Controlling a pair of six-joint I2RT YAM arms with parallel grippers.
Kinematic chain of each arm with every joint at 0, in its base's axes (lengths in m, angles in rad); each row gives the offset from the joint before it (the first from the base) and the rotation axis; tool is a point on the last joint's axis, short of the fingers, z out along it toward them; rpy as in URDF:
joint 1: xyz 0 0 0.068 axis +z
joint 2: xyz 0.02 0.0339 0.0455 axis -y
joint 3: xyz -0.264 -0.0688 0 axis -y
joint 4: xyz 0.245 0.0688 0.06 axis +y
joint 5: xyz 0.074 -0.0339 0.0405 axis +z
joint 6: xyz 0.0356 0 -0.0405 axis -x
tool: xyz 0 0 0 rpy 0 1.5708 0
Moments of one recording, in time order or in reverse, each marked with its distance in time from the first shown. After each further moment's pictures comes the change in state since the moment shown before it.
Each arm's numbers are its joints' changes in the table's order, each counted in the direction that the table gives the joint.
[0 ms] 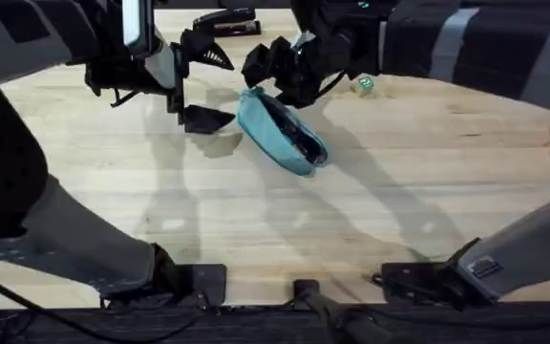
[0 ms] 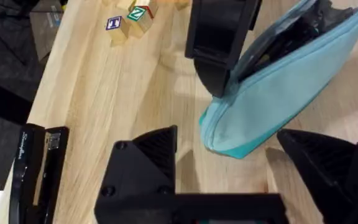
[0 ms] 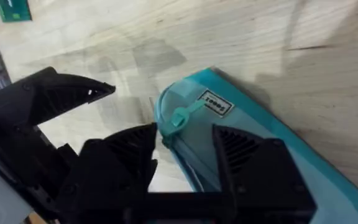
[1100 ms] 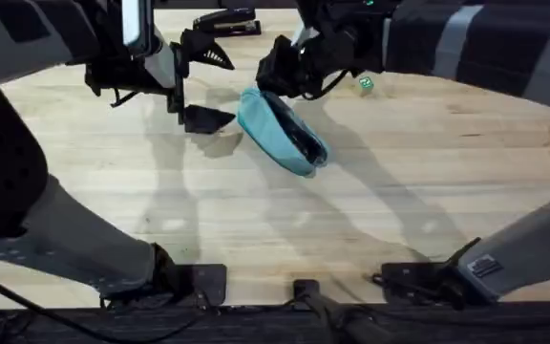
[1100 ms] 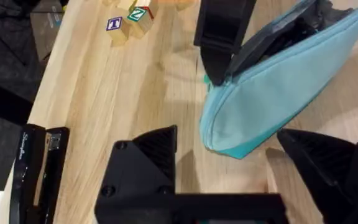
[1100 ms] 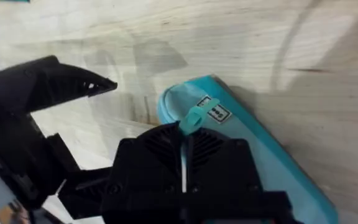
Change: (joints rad) left arm 0.000 0.000 0.000 0.000 -0.005 0.000; right arm -0.021 0.001 0.000 -0.011 0.015 0.144
